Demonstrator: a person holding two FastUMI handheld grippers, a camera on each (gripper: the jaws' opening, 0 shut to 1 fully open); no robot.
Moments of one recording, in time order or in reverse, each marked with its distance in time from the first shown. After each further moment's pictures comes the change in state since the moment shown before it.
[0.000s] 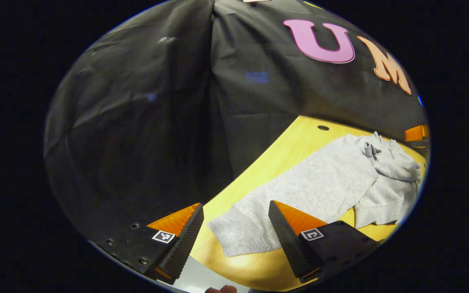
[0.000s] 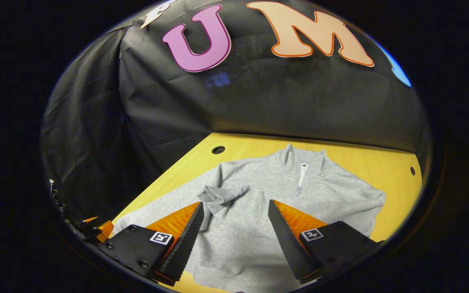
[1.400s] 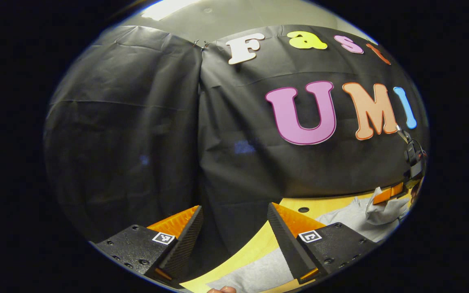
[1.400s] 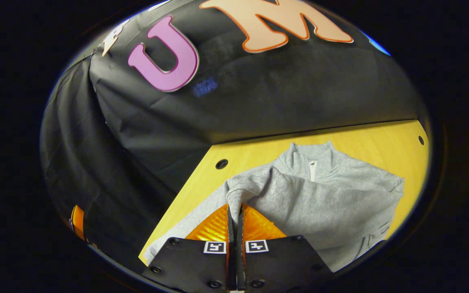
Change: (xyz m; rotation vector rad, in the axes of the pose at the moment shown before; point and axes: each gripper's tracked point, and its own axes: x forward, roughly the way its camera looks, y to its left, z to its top) left arm -0.088 -0.032 0.228 0.075 -0.564 -0.054; right arm 0.054 0.023 0.005 0.241 0.064 0.046
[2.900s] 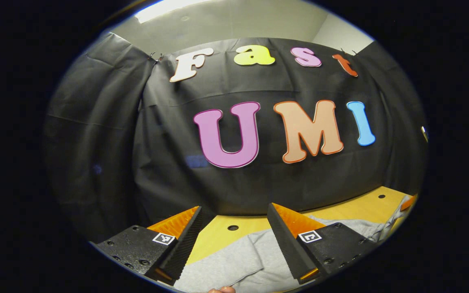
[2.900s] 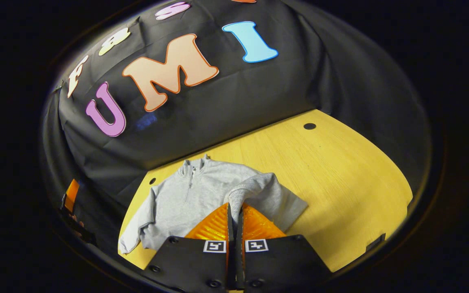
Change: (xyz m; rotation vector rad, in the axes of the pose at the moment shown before) left arm -0.041 -0.199 0.070 -0.030 -0.125 -0.330; right arm -0.283 -0.240 -0.030 0.217 -0.236 -0.354
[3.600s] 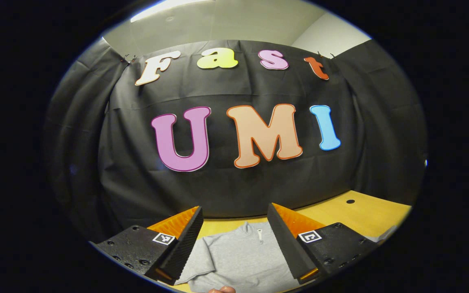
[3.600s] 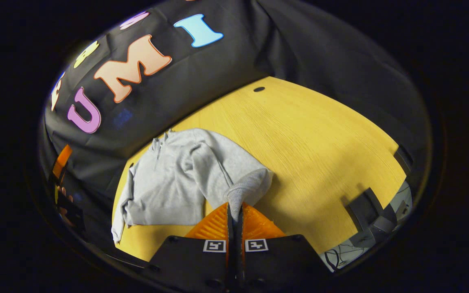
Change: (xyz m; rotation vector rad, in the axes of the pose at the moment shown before) left arm -0.011 -0.128 0.022 -0.008 -0.025 -0.207; right arm -0.080 -0.120 -0.100 0.136 0.126 -0.142
